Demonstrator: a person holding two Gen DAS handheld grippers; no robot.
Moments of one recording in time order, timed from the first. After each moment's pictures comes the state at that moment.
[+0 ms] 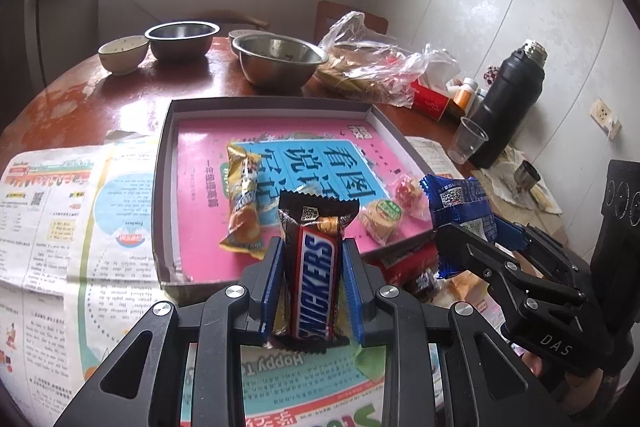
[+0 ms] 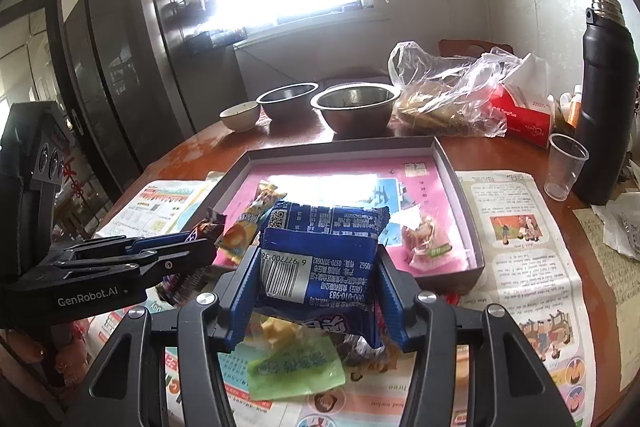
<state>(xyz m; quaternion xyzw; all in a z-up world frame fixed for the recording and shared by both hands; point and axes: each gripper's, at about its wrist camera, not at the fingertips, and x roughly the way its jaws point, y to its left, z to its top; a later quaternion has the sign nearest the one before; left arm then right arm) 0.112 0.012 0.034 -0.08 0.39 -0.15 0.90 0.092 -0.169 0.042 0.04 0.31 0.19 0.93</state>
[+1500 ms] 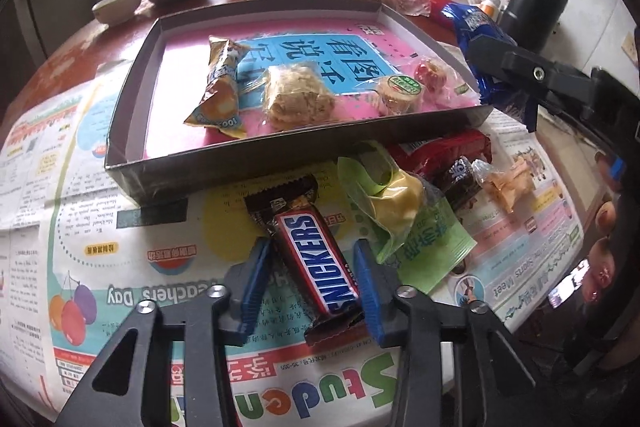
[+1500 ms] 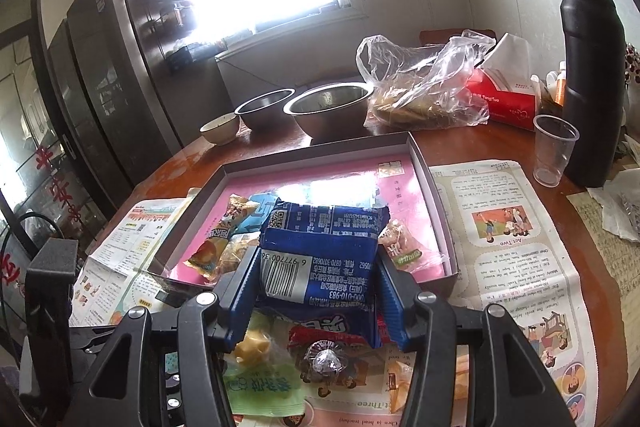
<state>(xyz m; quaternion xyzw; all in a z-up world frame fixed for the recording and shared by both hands) 0.090 -0.027 -0.027 0.00 0.49 -0.11 0.87 0.115 -0.201 0.032 0.08 0.32 0.18 0.93</state>
